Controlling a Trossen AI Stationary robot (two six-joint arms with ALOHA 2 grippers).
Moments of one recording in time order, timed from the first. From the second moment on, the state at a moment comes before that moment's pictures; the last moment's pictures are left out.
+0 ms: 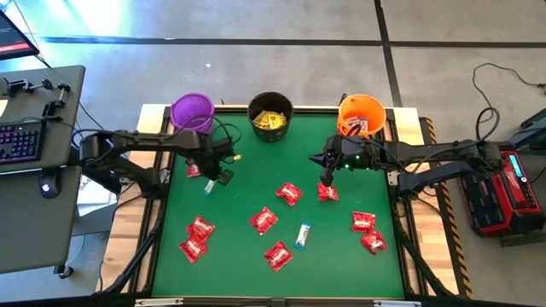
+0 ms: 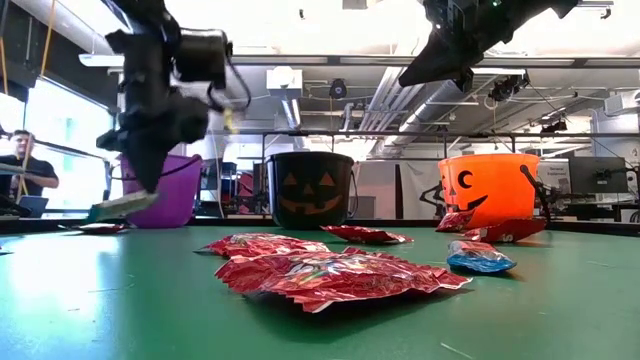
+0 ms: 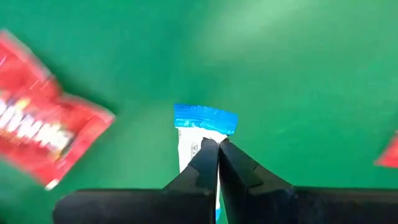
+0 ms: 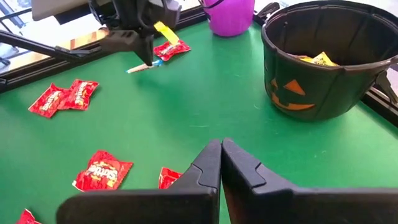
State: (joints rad) left arm 0.28 1.39 0.84 -0.92 0.10 -0.73; right arm -0.06 1.11 0.80 -0.21 0.19 0.29
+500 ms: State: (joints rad) left arm 0.22 1.38 0.97 -0.48 0.11 -0.79; right arm -0.06 1.11 0.80 -0.21 0.18 0.36
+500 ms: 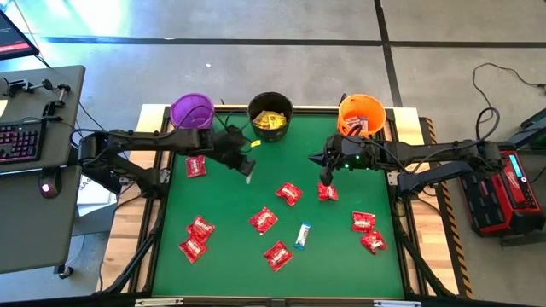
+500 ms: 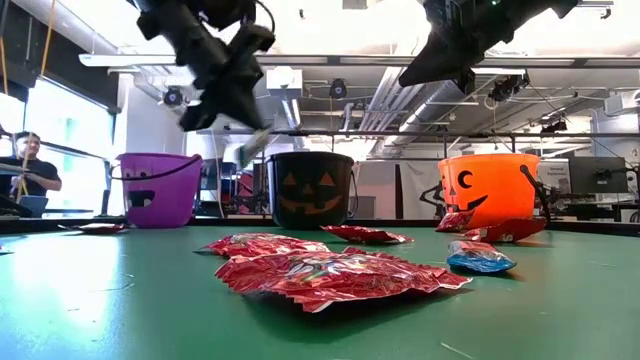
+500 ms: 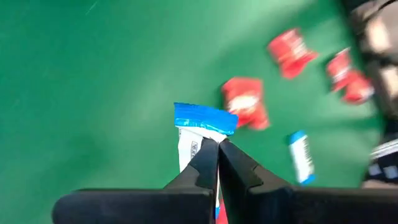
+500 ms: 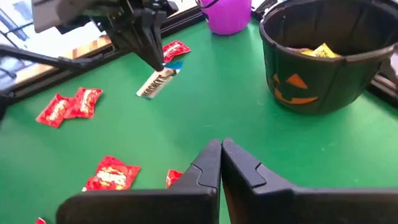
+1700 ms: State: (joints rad) left arm 0.26 1.38 0.97 0.54 0.37 -0.56; right arm -0.09 1.25 0.99 0.14 -0.02 0.54
